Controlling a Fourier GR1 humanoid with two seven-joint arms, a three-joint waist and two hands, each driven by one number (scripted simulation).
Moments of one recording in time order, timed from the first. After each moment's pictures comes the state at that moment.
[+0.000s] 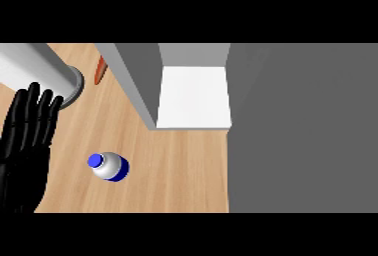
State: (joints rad) left arm 0.03 0.12 -0.03 -2.10 0.01 0.04 0.04; right arm -0.01 -0.09 -0.01 -2.10 -0.02 0.00 0.02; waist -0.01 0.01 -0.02
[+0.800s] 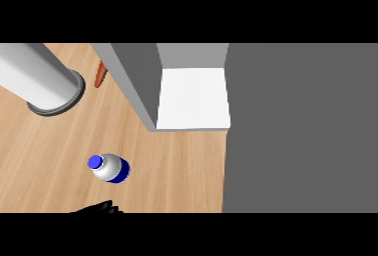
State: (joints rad) left arm 0.24 0.52 -0.22 -2.17 0.77 -0.71 0.10; right arm 0.19 -0.10 0.07 -2.25 -0.21 0.12 0.15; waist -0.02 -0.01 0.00
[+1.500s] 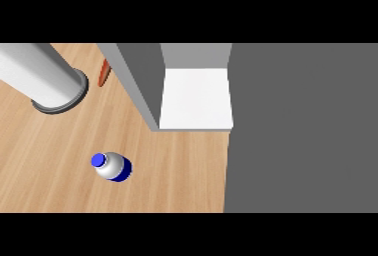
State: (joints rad) left arm 0.51 0.94 0.18 -2.12 1.28 -1.04 0.04; right arm 0.40 -0.16 -0.04 -2.40 -0.32 0.21 0.20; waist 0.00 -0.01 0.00
